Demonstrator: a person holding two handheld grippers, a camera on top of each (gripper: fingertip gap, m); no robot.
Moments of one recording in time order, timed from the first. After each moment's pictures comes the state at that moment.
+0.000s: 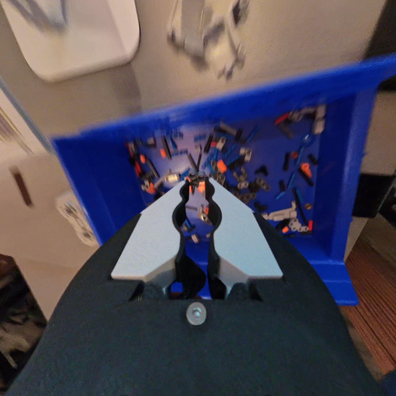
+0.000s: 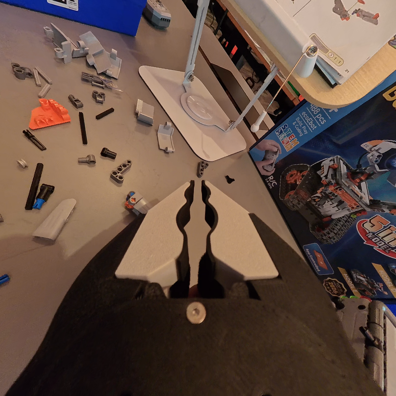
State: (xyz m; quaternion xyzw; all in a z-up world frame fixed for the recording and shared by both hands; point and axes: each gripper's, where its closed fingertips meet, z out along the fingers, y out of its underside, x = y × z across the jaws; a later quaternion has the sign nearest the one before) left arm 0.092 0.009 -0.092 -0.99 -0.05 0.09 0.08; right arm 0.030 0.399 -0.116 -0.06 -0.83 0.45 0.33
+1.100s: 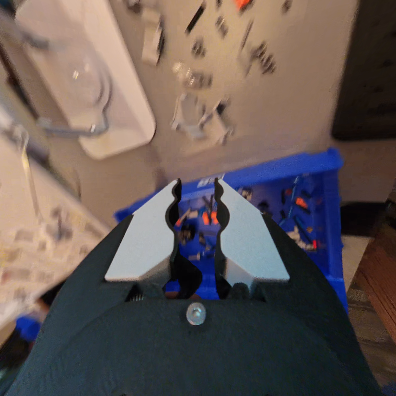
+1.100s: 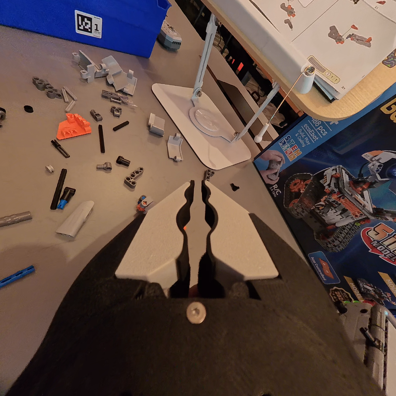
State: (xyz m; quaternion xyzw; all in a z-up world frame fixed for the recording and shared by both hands) left arm 0.095 0.096 -0.063 -0.99 0.05 0.14 0.04; right arm 0.044 0.398 -0.107 -0.04 -0.82 0.47 0.31
